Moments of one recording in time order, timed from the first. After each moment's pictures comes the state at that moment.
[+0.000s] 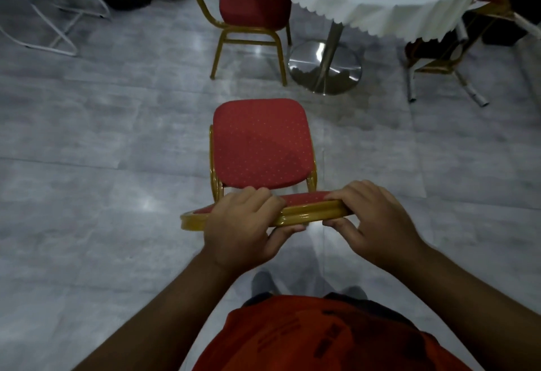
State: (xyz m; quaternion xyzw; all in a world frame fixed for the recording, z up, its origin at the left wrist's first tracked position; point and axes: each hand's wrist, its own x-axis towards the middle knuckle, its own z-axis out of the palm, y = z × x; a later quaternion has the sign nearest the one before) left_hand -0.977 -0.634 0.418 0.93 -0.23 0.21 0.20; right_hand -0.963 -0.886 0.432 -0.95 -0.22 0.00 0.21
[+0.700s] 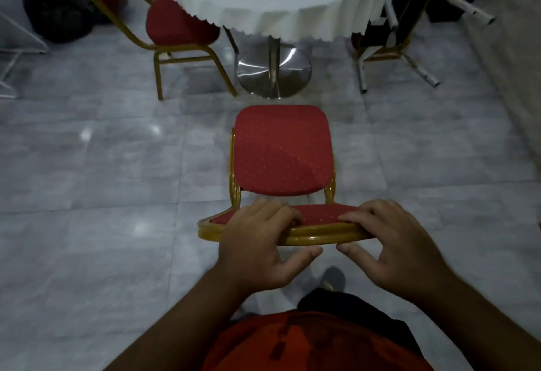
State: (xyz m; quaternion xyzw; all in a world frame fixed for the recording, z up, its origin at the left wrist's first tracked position) left_hand -0.924 -0.874 0.431 0.91 -0.28 0.06 0.30; right_hand -0.963 -1.125 0.439 -0.96 -0.12 -0.01 0.25
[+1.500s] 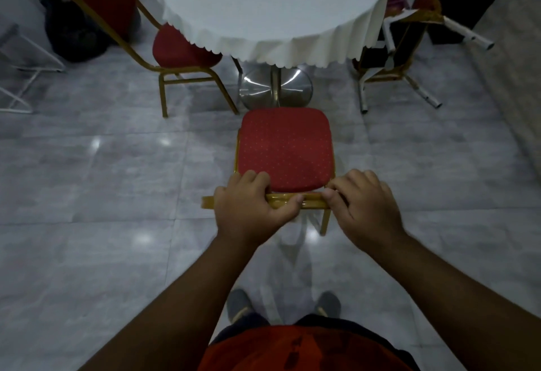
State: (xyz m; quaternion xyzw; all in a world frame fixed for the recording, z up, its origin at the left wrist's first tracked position) left_hand -0.831 -0.936 0.424 0.97 -0.06 0.10 0.21; right_hand -0.852 -1.158 0.423 -0.97 -0.07 -0.10 0.21
